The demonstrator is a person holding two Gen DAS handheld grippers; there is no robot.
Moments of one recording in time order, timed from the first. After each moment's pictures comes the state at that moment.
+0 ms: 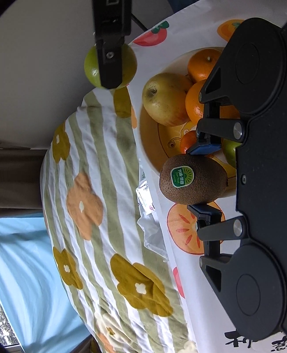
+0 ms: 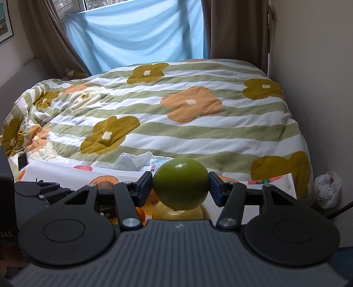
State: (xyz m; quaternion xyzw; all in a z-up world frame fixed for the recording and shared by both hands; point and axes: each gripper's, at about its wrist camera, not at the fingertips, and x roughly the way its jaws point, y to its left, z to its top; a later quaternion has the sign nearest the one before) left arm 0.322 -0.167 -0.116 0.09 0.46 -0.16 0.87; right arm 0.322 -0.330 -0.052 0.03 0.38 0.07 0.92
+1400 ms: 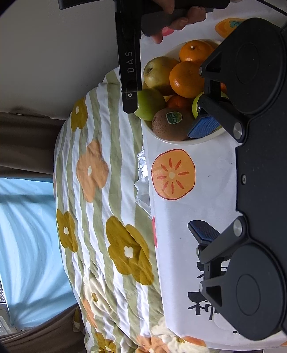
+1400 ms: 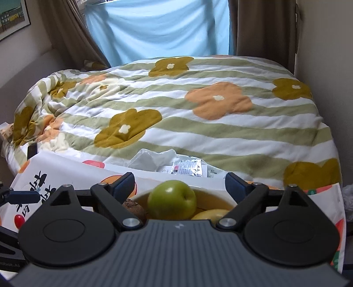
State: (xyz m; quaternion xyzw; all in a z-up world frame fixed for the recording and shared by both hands) left arm 0.271 -0.094 -0.089 0.03 0.43 -0.09 0.90; right arm 0.356 -0.293 -0.096 0.03 0.38 0.12 0.91
